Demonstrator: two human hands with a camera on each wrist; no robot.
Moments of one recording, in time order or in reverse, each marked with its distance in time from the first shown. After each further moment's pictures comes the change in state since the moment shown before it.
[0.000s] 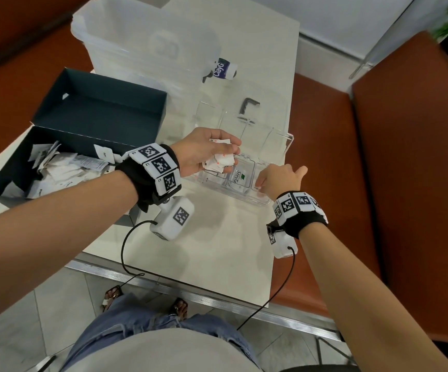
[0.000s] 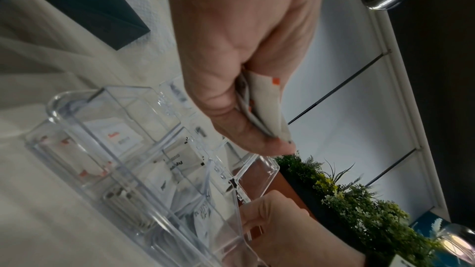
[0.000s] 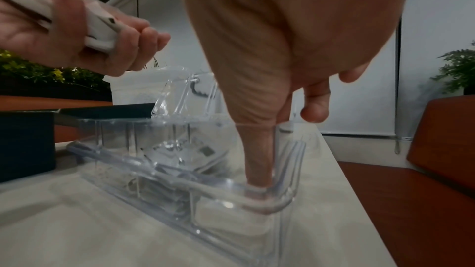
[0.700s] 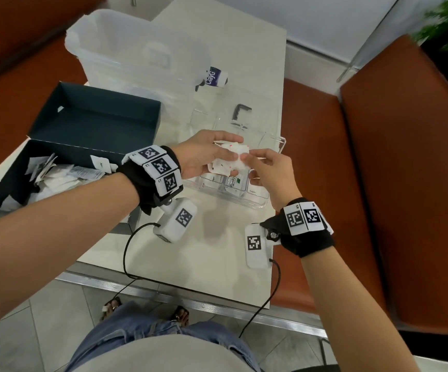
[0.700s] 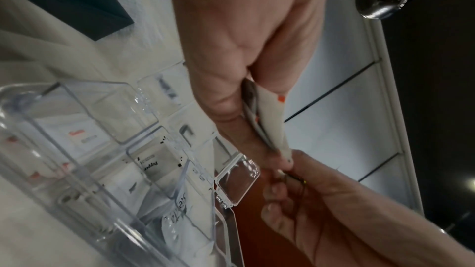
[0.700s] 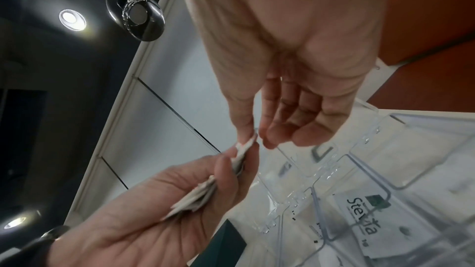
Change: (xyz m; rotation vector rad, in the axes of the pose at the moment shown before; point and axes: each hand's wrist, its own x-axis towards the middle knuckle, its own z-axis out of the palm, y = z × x) left_hand -0.005 0.014 0.012 0.046 -0.041 -0.026; right_hand -0.048 -0.020 -0.057 1.448 0.082 0.121
